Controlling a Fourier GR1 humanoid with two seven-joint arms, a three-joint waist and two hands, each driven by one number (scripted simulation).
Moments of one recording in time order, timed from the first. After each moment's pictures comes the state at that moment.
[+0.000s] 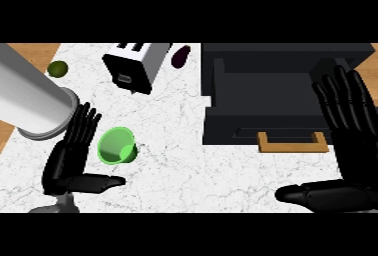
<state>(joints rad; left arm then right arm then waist) 0.00 0.08 0.09 -1.51 0.14 -0.17 -0.24 -0.10 -0.07 -0.03 -2.05 -0.12 0.10 0.13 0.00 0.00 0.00</state>
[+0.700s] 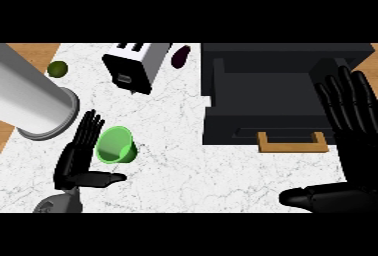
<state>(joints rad) -0.09 0.12 0.15 -1.16 0.11 -0.22 -0.45 -0.10 -0.08 -0.04 -2.07 -0.13 0.11 0.14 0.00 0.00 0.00</state>
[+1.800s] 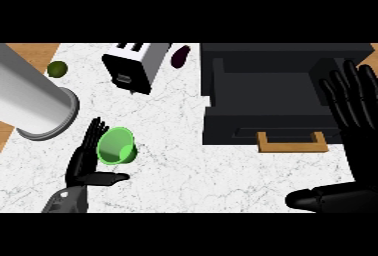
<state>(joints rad) -0.27 0.16 0.19 -0.66 0.06 -0.24 -0.77 -0.13 -0.10 -0.06 -2.09 -0.17 0.12 0.20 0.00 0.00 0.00</state>
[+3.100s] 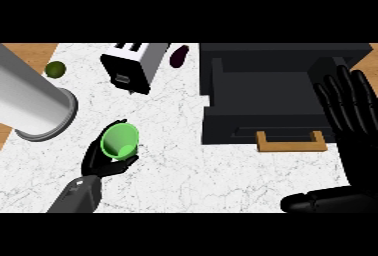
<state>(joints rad) -0.45 0.15 0.22 -0.33 0.10 -0.40 -0.87 -0.10 -0.08 -0.04 -2.10 -0.15 0.12 0.20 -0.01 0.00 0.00</state>
